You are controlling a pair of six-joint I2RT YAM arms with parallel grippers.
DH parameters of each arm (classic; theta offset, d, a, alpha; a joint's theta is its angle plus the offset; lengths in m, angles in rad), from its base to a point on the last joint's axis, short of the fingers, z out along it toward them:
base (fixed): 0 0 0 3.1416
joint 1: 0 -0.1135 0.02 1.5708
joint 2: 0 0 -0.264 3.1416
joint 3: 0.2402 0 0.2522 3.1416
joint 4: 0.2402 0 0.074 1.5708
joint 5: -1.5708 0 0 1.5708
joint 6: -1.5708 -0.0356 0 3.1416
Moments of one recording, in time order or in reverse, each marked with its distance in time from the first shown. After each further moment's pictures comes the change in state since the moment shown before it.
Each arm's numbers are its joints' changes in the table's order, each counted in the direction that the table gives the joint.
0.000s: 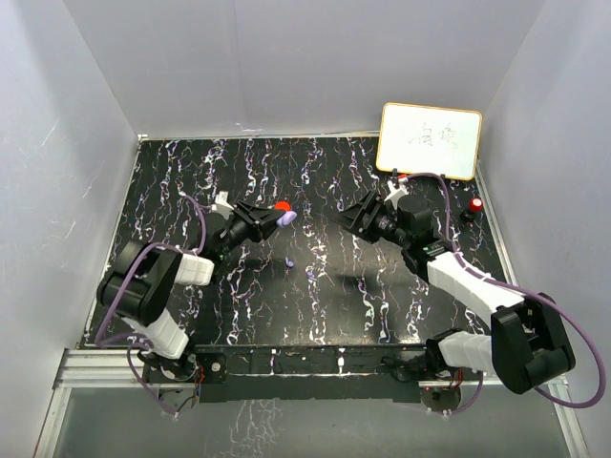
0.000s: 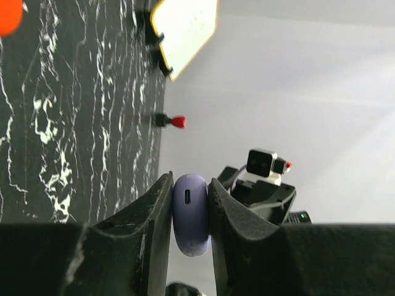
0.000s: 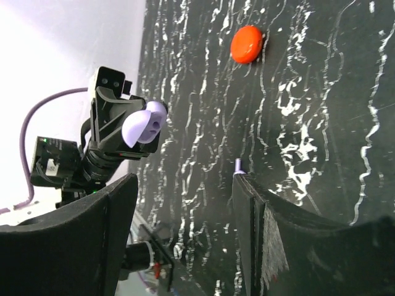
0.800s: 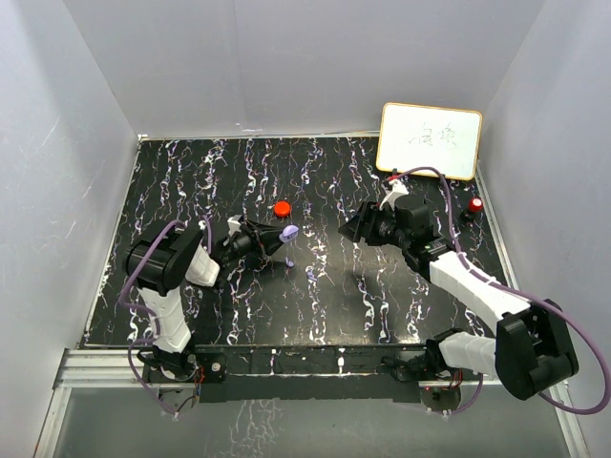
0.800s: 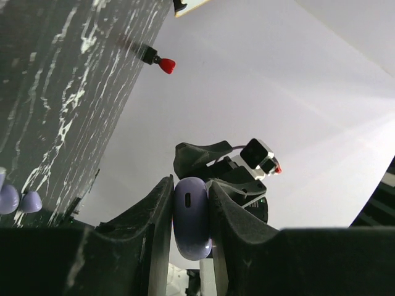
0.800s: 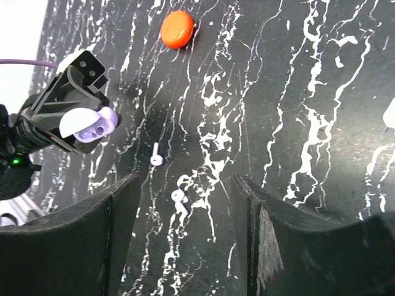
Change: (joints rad) left arm -0.042 0.303 -0.026 -0.283 -0.305 0.430; right arm -0.008 -0.033 0.043 0.235 -0.100 0.413
